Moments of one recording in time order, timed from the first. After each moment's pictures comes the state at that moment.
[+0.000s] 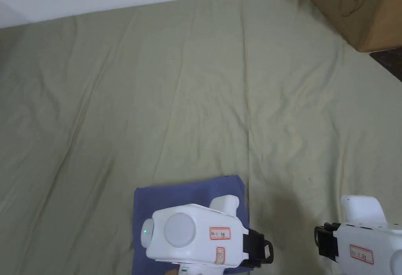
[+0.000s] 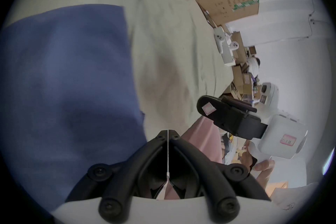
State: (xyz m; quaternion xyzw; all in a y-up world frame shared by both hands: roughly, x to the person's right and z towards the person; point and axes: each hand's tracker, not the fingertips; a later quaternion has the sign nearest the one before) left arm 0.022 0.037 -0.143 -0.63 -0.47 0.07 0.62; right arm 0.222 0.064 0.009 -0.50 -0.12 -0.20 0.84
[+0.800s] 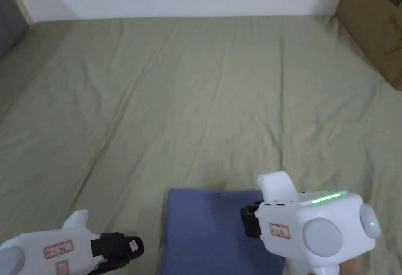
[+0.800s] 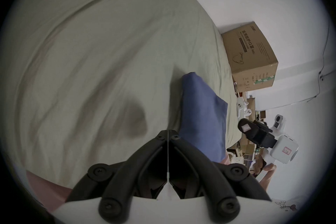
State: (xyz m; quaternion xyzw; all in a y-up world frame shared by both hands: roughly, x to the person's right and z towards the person) left arm -0.264 0.028 -0.198 -0.57 -0.27 0.29 0.73; right arm 0.092 0.087 -0.114 -0.49 0.08 -0.08 0.86
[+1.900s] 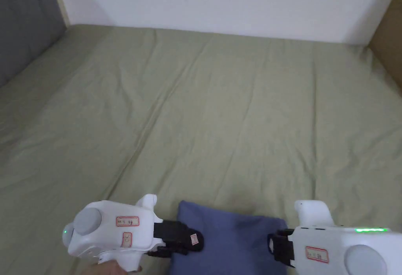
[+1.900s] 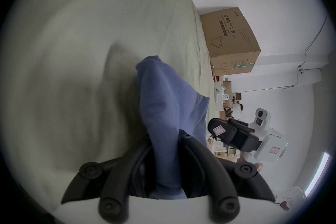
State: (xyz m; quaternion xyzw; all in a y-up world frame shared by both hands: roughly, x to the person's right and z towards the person) left arm -0.225 0.018 -0.269 -0.58 -0.39 0.27 0.66; right arm 0.096 0.094 -0.128 -0.50 0.04 -0.13 0.86
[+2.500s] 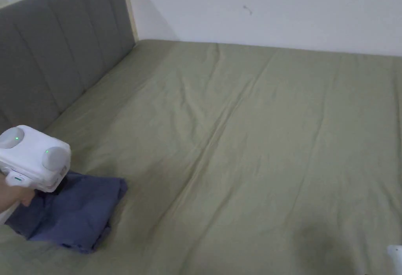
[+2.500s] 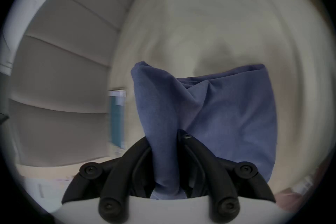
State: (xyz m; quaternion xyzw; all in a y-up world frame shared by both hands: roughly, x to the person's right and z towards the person) left arm -0.460 0.105 -0.401 -0.57 0.10 -0.30 0.76; right arm 0.085 0.081 -0.145 -0.52 0.02 -0.11 0.85
